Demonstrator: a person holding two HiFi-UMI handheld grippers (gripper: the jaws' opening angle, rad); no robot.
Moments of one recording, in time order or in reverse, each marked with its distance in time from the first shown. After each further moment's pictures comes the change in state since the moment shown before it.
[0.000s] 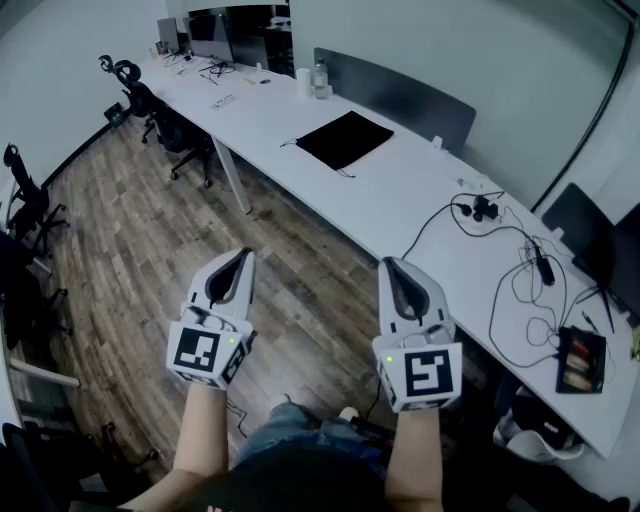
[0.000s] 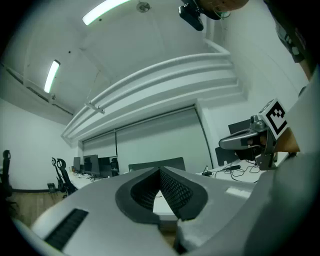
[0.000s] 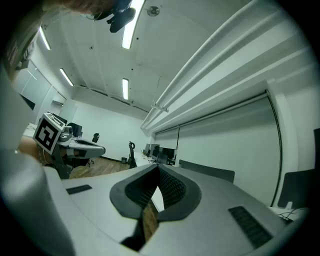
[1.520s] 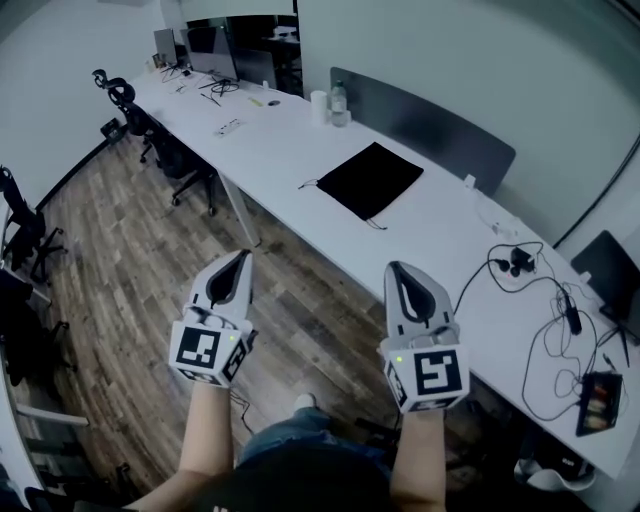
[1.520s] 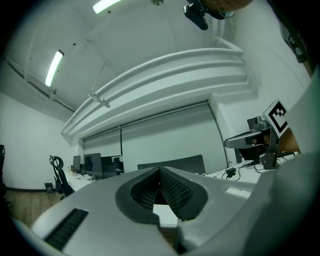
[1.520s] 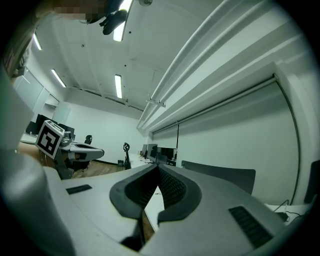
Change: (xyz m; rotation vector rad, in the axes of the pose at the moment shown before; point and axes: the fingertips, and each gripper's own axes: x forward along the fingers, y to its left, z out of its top) left arm 0.150 0.170 -0.041 -0.021 -0.018 -0.019; right arm 0.210 -0.009 -0.013 0.042 -0.002 -0.041
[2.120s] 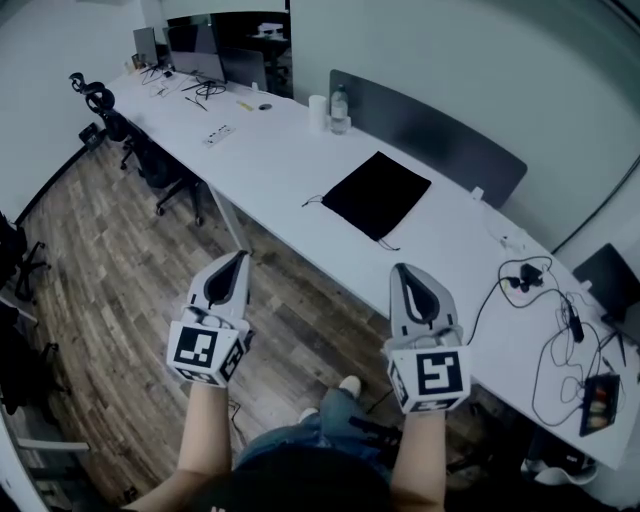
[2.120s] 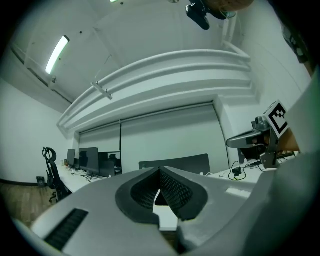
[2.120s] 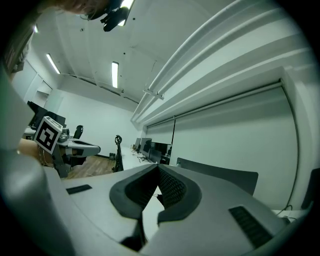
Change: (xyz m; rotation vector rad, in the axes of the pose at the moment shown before) left arm 0.066 0.100 -0.034 -0.052 -0.004 -0.060; right arm 0.103 0.013 -0.011 -0.046 0.067 -0.094
